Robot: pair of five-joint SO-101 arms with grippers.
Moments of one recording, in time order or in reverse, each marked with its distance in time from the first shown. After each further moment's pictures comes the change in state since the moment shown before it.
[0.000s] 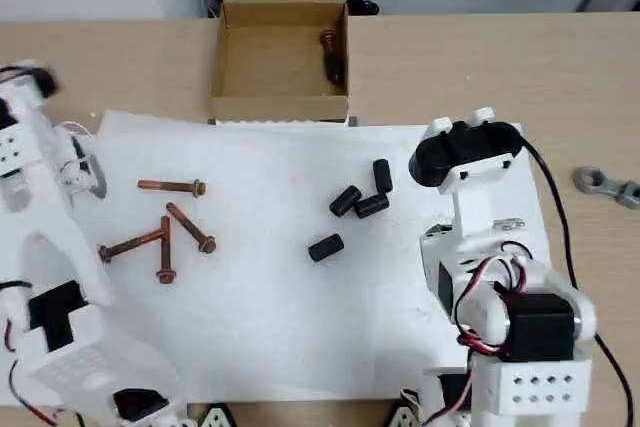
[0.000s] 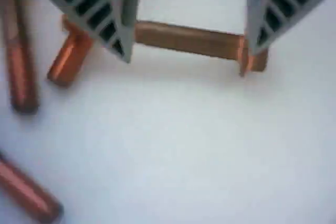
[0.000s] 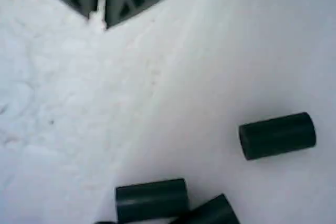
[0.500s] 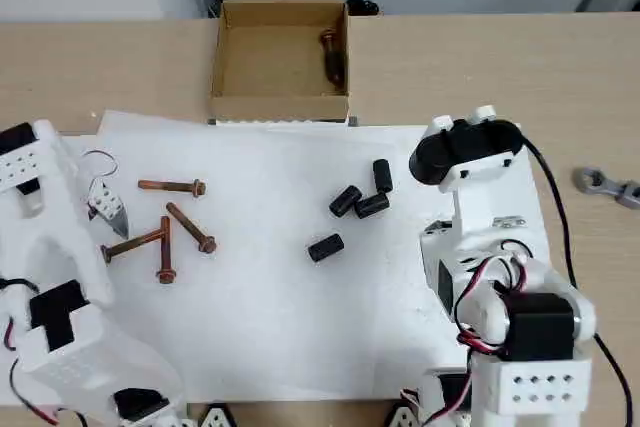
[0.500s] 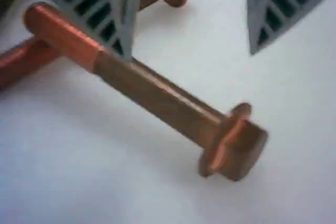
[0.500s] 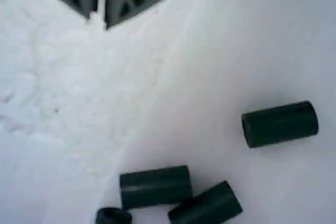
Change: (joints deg) left arm 0.4 0.1 16.4 0.2 19.8; right arm 0.0 0.0 0.2 -1.5 0.0
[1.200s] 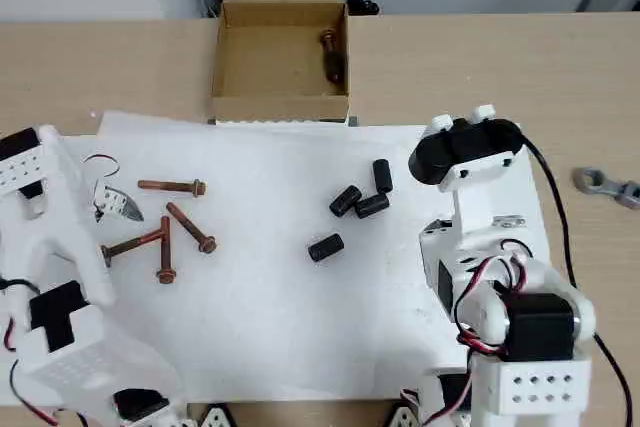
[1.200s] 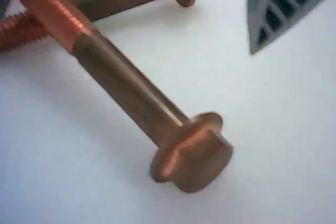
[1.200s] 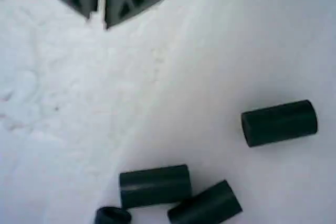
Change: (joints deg) left arm -0.5 -0.1 1.8 -0.2 11.0; right arm 0.0 0.0 0.0 0.0 0.0
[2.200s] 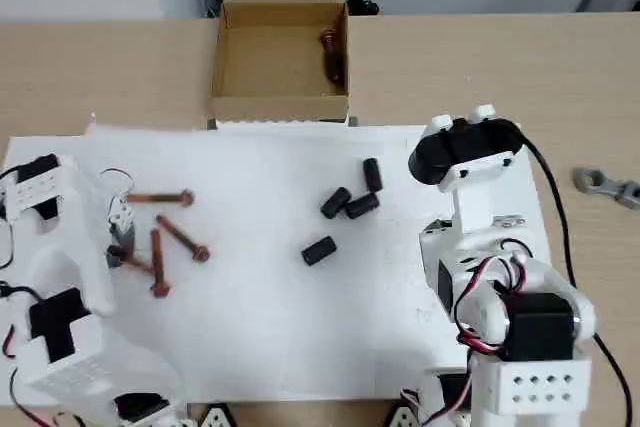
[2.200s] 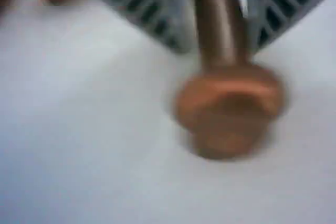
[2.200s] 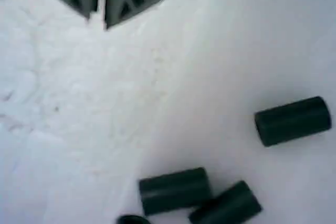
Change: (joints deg) left arm 0.6 -2.0 14.0 -18.5 -6.8; right arm 0.0 0.0 0.0 0.0 0.0
